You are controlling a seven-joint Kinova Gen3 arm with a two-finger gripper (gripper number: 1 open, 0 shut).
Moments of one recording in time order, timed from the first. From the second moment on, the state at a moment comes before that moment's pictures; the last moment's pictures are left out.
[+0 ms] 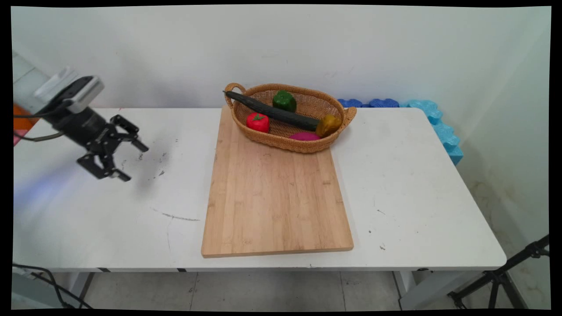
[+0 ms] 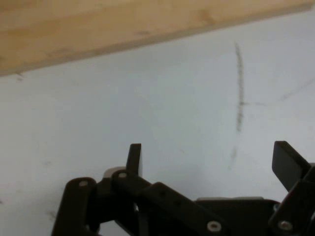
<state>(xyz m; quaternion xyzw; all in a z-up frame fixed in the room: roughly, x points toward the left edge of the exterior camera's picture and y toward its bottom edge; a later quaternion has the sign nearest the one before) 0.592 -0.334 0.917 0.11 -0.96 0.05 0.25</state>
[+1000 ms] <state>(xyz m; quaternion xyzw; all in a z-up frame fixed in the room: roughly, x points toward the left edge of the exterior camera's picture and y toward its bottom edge) 0.464 -0.464 0.936 0.14 -0.95 0.15 0.25</state>
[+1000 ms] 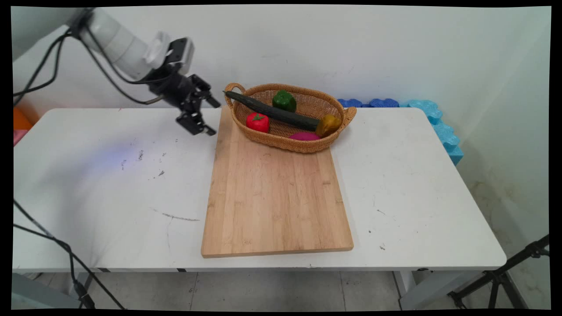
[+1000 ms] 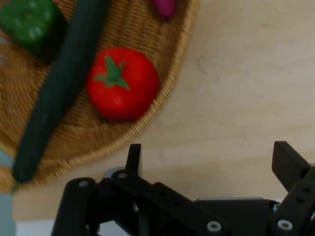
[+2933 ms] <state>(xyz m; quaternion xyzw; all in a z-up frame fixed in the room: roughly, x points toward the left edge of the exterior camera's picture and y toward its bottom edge) 0.305 -0.621 0.840 0.03 -0.96 0.22 0.18</state>
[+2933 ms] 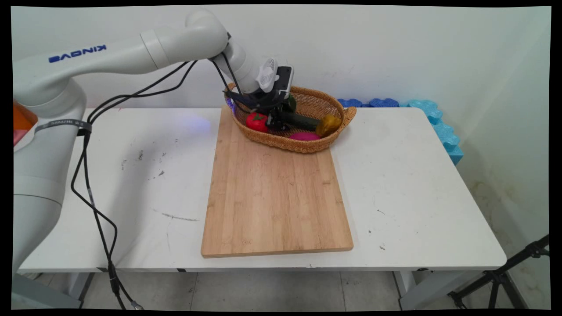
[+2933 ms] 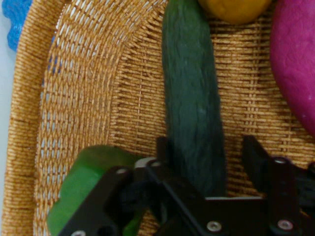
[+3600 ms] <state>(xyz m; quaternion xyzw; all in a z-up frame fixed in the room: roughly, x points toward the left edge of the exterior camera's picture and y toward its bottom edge) 0.290 -0.620 0.836 0.00 -0.96 0.23 0.17</state>
